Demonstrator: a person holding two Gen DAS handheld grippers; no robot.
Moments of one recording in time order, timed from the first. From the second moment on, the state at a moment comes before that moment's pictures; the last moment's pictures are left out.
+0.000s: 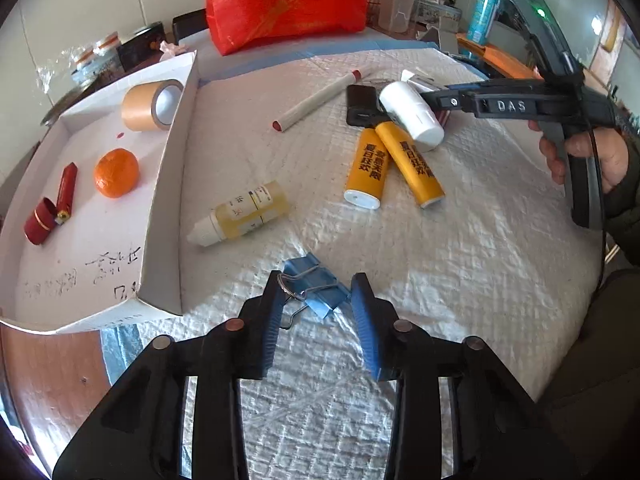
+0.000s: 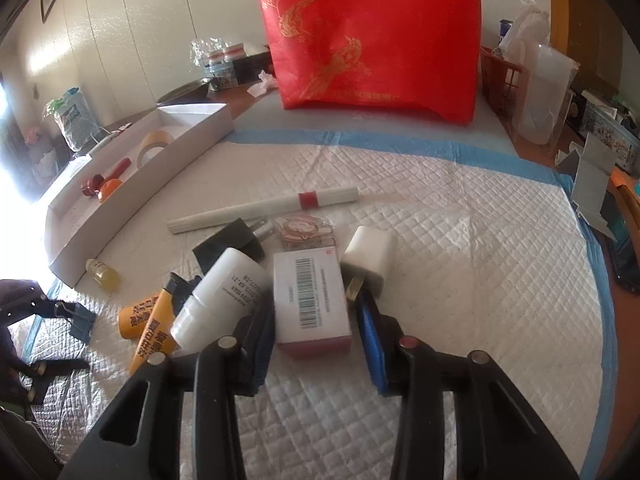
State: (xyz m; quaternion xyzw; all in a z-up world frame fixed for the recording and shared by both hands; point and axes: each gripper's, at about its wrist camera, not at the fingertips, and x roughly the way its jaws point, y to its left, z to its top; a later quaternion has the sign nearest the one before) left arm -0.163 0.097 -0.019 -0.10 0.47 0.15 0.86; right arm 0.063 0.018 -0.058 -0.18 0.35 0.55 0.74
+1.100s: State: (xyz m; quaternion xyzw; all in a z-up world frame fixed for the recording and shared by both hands) left arm -0.185 0.109 0.028 -0.12 0.41 0.14 0.89; right arm 0.029 -0.009 0.013 -0.14 0.26 0.55 0.78
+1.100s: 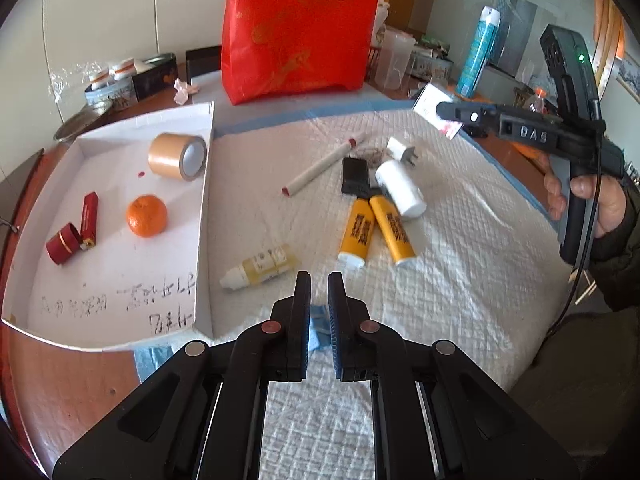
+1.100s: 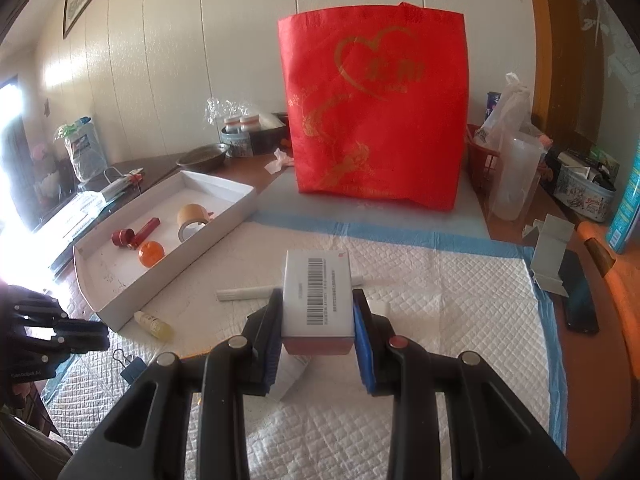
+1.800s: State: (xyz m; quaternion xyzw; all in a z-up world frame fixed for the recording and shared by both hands) left arm -0.174 0.099 -0.014 -0.10 0.46 0.14 0.87; right arm 0.035 -0.019 0.017 -0.12 0.26 0.54 0.79
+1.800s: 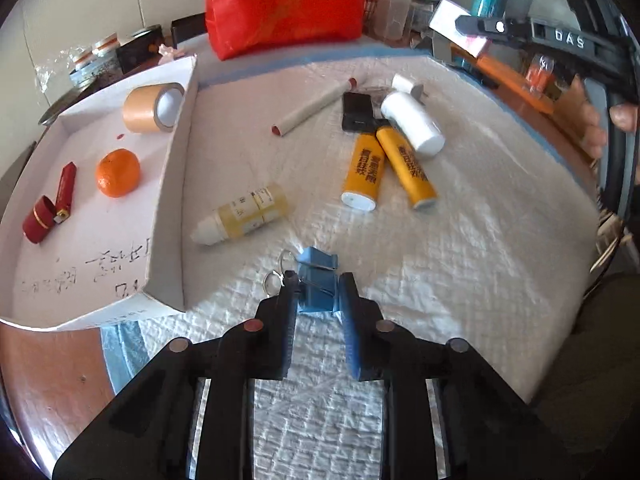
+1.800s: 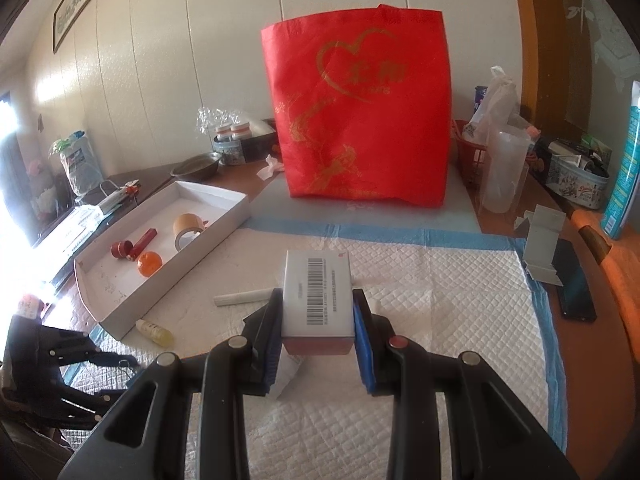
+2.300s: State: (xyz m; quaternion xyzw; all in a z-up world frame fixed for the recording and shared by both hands) left arm -0.207 0.127 0.080 -0.12 0.34 0.21 0.91; right arm 0.017 -0.025 0.085 -0.07 0.20 0.57 0.79
